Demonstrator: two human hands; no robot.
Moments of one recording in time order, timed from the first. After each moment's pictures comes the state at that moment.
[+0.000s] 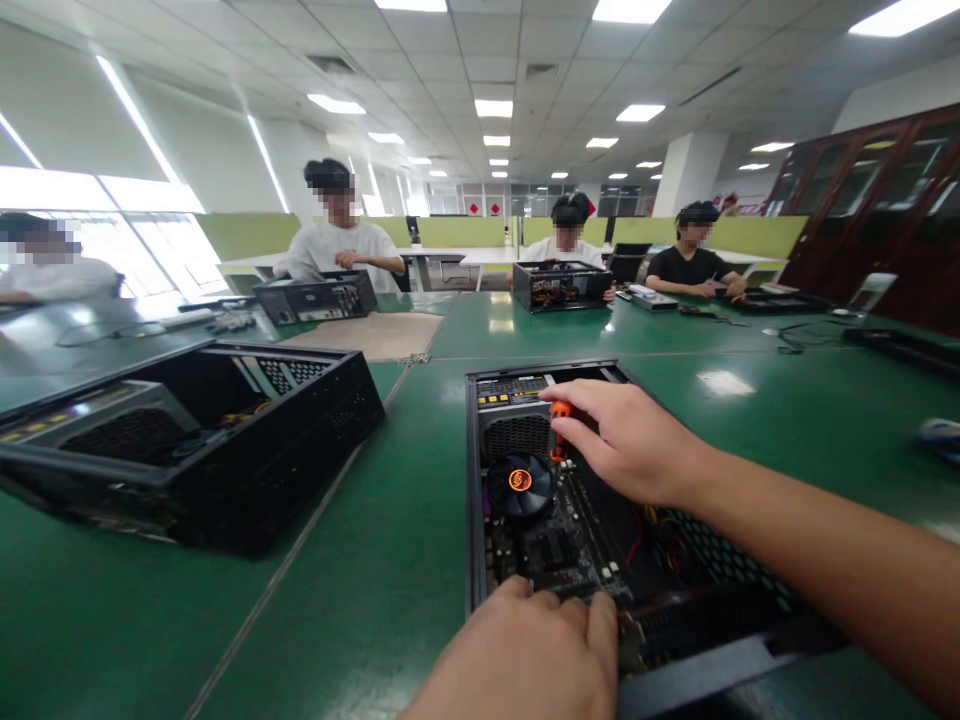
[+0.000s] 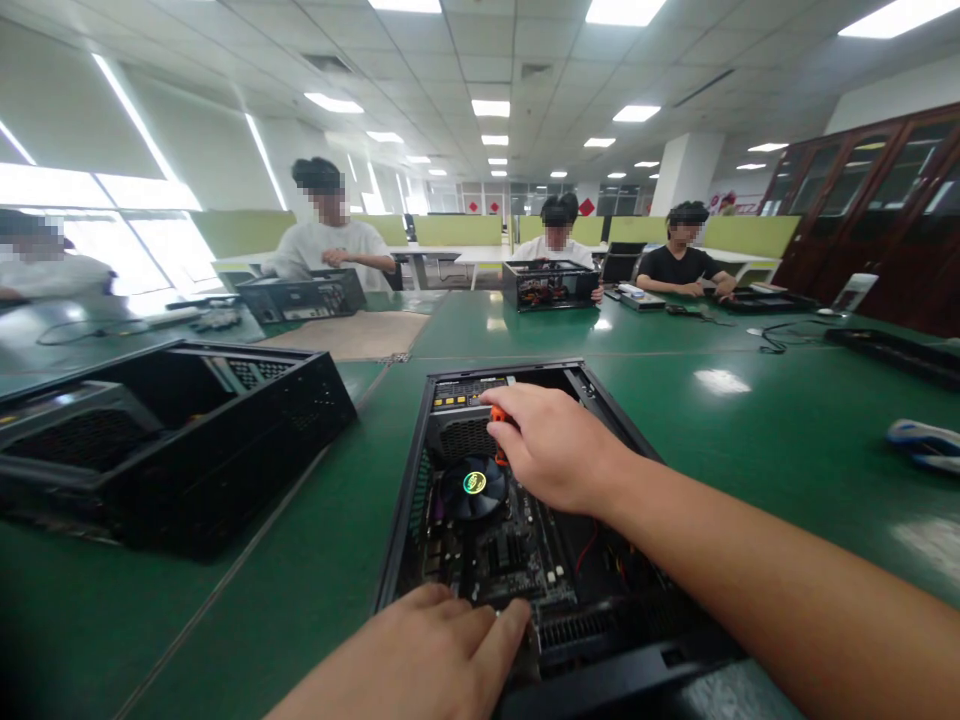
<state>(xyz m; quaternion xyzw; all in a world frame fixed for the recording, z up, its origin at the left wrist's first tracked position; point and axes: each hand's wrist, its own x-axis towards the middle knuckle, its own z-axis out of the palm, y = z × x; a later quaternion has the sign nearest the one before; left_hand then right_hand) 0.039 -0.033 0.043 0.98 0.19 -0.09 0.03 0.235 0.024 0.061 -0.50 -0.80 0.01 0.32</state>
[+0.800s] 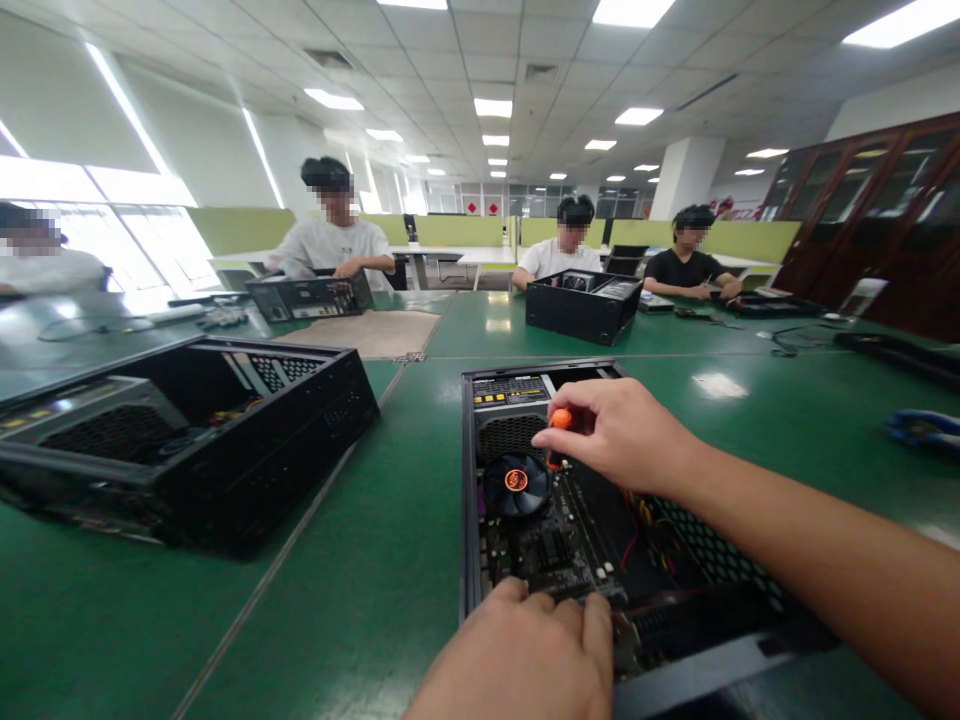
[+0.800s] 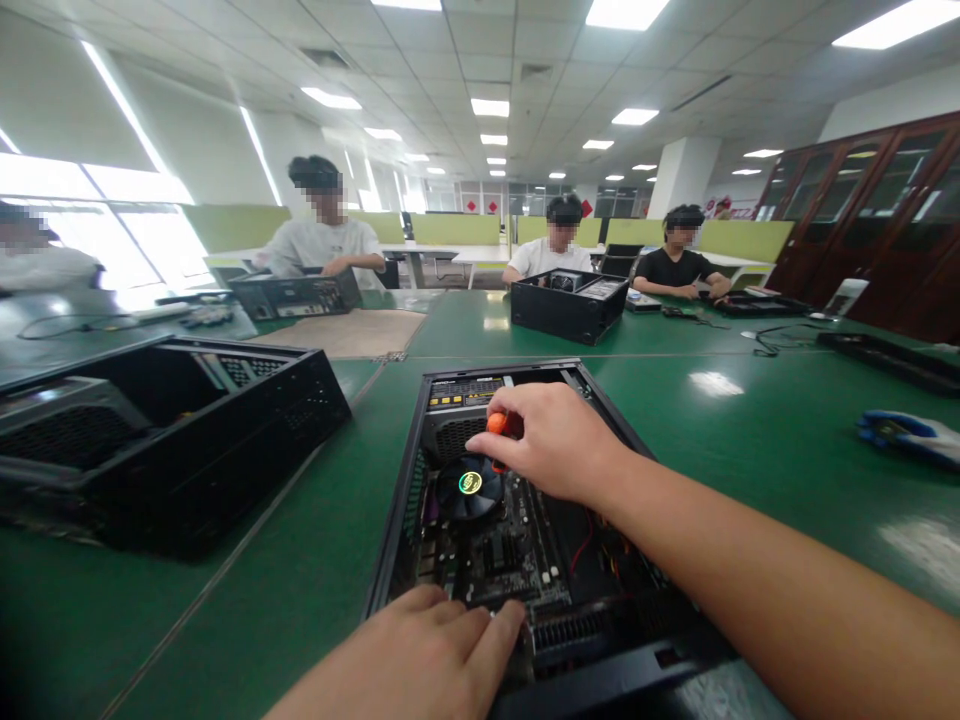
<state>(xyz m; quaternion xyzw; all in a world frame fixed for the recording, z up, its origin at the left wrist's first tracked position) 0.041 -0.035 0.041 0.98 0.19 -0.10 0.01 0.236 0.030 0.061 -0.53 -0.78 0.03 0.32</state>
